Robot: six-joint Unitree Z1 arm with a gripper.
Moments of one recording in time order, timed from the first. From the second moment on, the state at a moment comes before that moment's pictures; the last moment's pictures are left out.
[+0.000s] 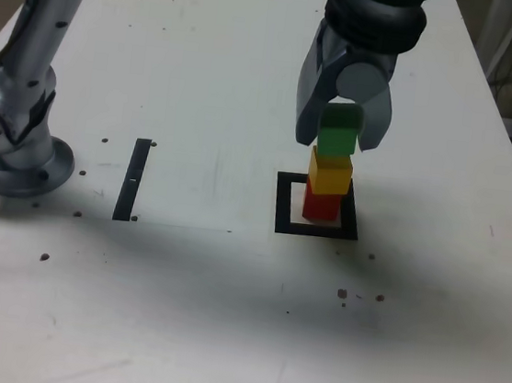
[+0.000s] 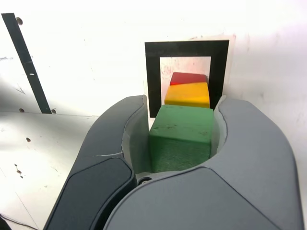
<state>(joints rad) -0.08 2.12 -1.96 1.60 0.07 -0.10</state>
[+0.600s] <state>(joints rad) -0.08 2.14 -1.96 1.60 0.04 -0.08</state>
